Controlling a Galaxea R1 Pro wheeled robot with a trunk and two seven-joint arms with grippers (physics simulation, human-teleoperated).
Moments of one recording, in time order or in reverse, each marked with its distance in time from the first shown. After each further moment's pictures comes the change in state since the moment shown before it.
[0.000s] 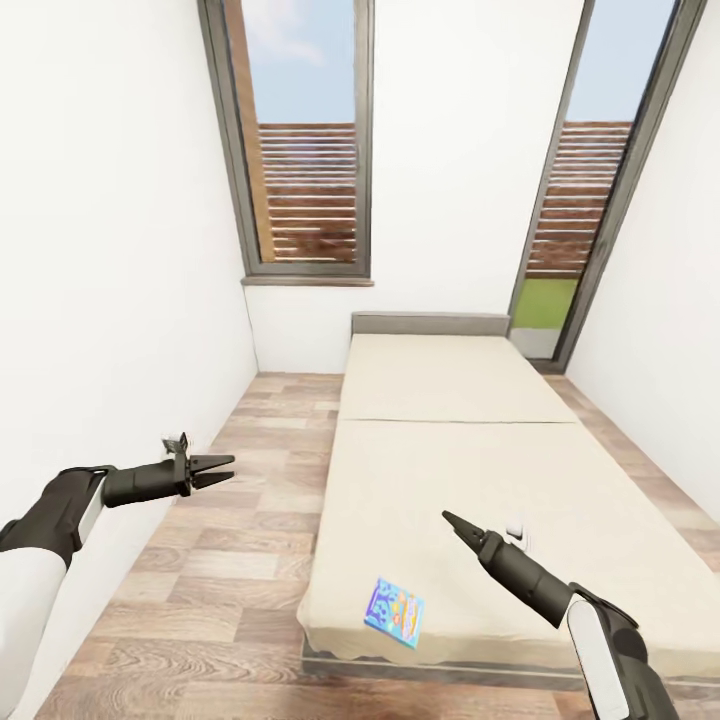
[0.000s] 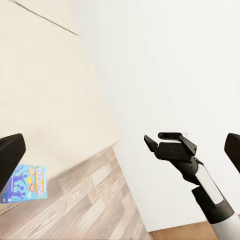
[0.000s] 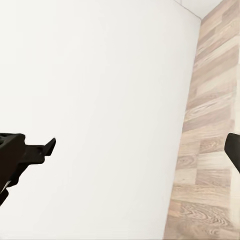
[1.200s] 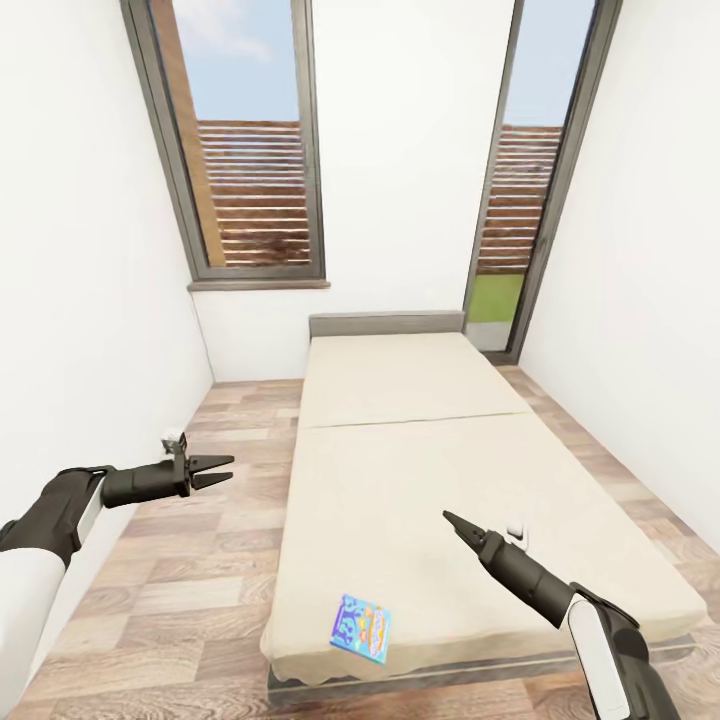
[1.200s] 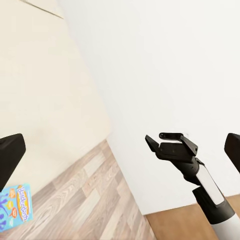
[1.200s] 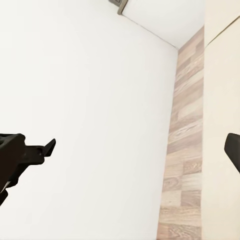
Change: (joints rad) left arm 0.000 0.003 0.002 0.003 -0.001 0.003 0.003; right arm 0.000 -0.002 -0.002 -0.001 0.000 0.001 -0.001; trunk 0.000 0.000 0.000
